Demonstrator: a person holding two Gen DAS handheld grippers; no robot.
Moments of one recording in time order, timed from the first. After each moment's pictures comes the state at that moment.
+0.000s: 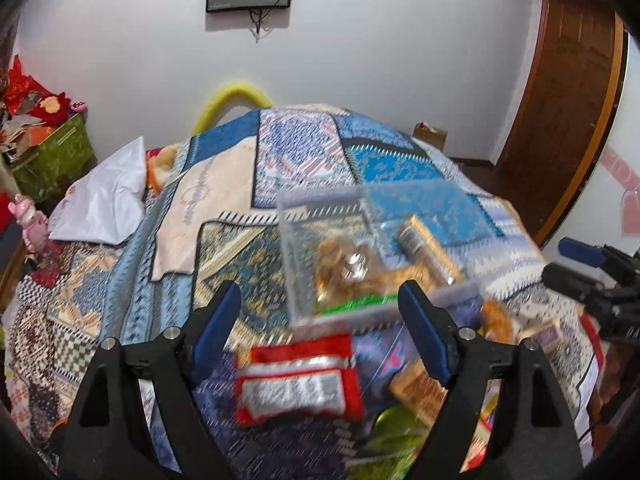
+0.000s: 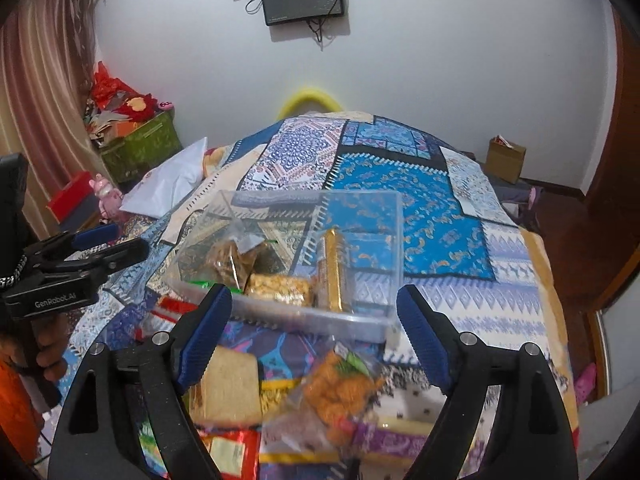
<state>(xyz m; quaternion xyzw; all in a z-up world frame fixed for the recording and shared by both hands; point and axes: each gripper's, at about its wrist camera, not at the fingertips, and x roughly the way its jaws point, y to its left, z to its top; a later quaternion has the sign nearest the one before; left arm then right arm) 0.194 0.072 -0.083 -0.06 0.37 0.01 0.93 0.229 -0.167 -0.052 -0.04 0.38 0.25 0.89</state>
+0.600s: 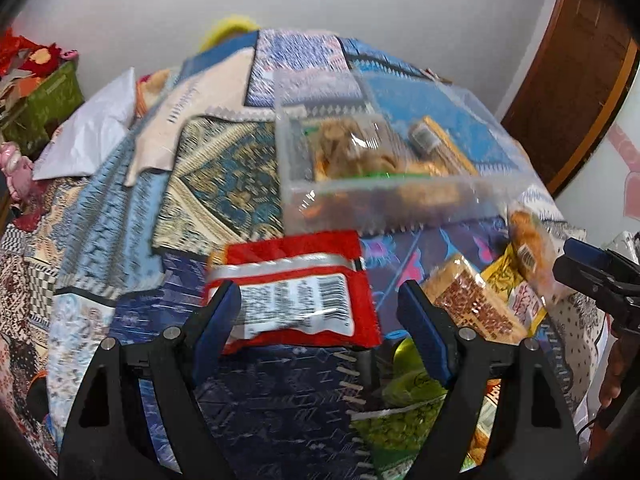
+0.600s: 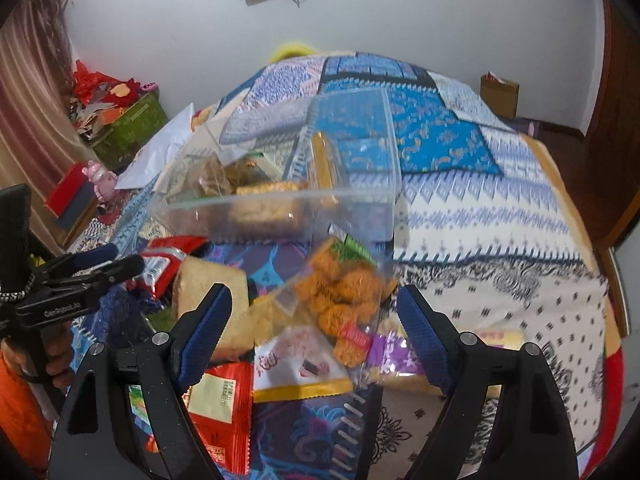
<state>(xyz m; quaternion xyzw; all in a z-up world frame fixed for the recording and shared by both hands) 0.193 0.063 -0.170 -0.08 0.46 0.00 0.88 0.207 -0.183 -0.119 0.00 0.45 0.24 0.86</state>
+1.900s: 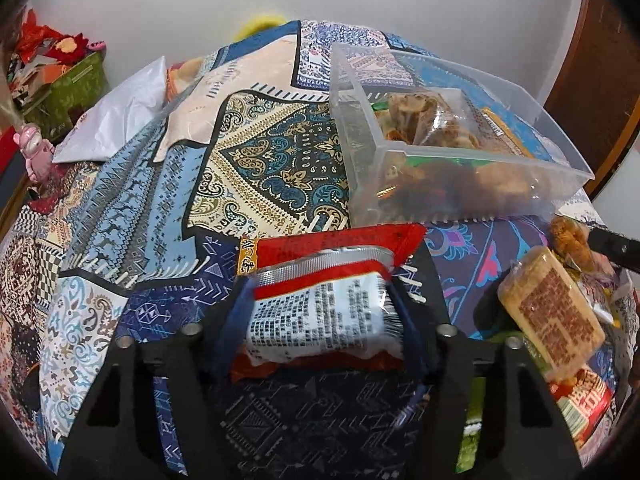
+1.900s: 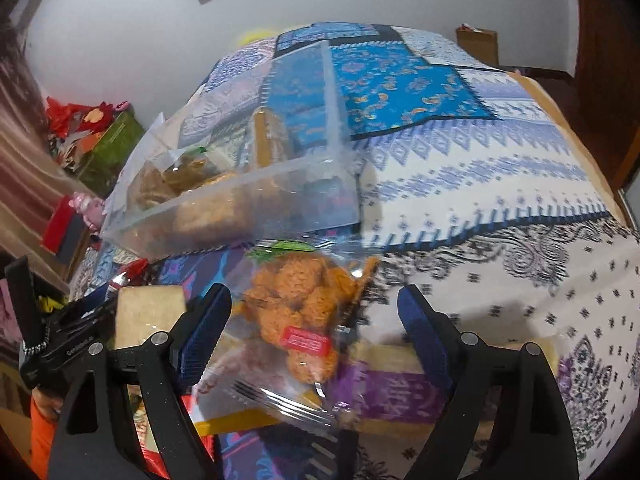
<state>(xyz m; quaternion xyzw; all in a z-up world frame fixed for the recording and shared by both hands) 0.185 0.096 -0.203 -0.08 0.45 0.06 0.89 0.239 -0.199 -0.150 0.07 0.50 0.22 0.84</state>
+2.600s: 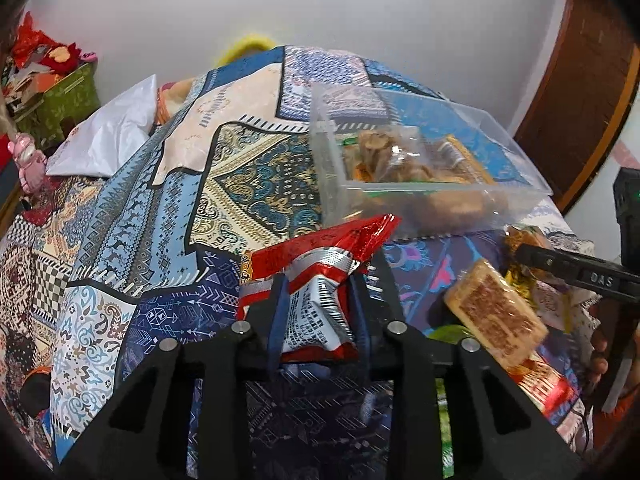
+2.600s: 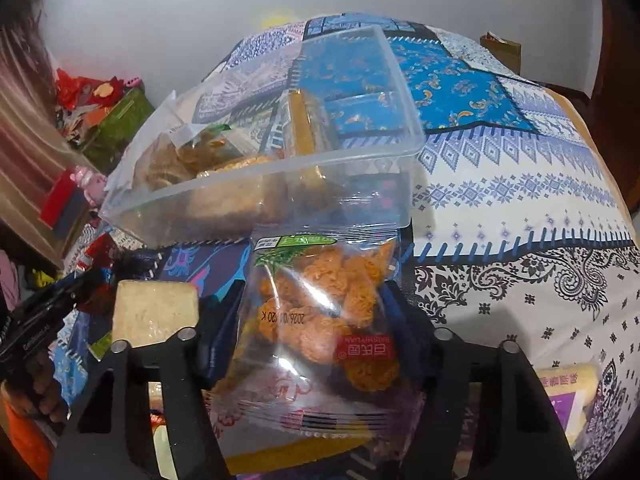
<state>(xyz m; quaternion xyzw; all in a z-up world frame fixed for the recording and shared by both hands) 0.163 0.092 -0.167 -0.09 0.41 0.02 0.91 0.238 -0.174 -0.155 0.03 0.49 0.24 0.84</state>
